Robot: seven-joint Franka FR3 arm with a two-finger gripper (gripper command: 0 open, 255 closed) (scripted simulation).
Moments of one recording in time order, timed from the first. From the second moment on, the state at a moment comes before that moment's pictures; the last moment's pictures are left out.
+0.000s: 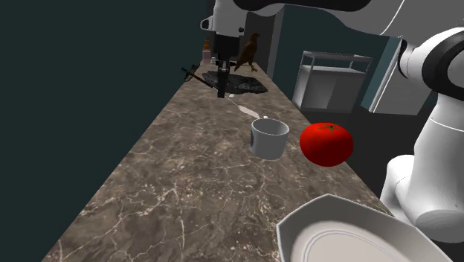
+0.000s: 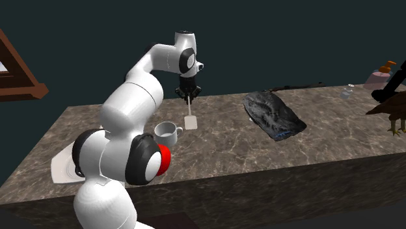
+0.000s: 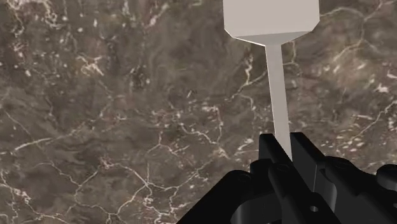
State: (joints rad) arm 0.44 0.07 -0.01 -1.43 0.03 1.57 -0.44
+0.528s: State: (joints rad) arm 0.54 0.07 0.07 -1.44 0.01 1.58 -0.25
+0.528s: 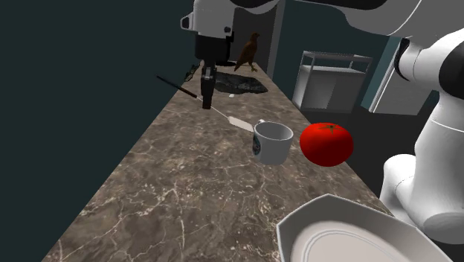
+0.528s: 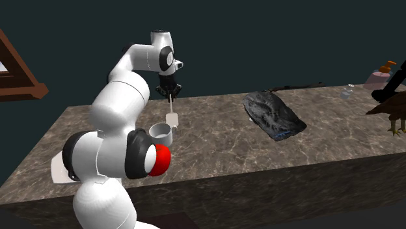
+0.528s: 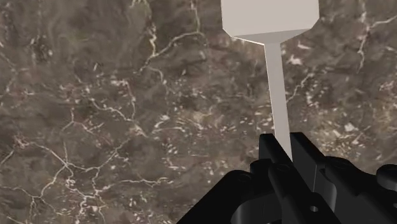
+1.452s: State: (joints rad) arm 0.70 0.20 0.19 -1.32 -0.04 1.58 0.02
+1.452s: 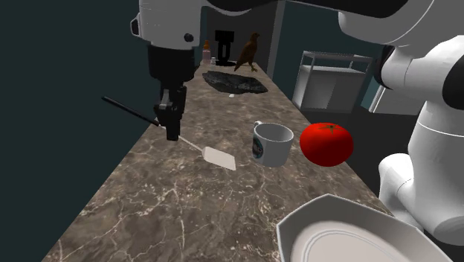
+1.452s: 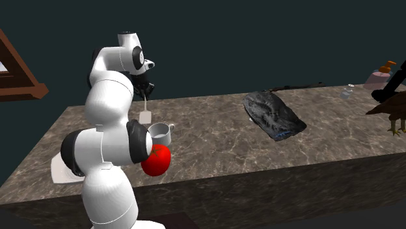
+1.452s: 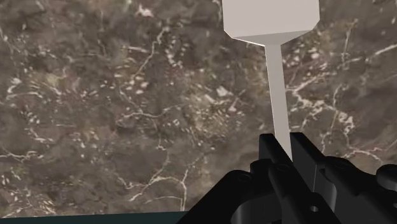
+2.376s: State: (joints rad) arm 0.70 0.15 0.19 -1.57 -0.03 1.78 0.02
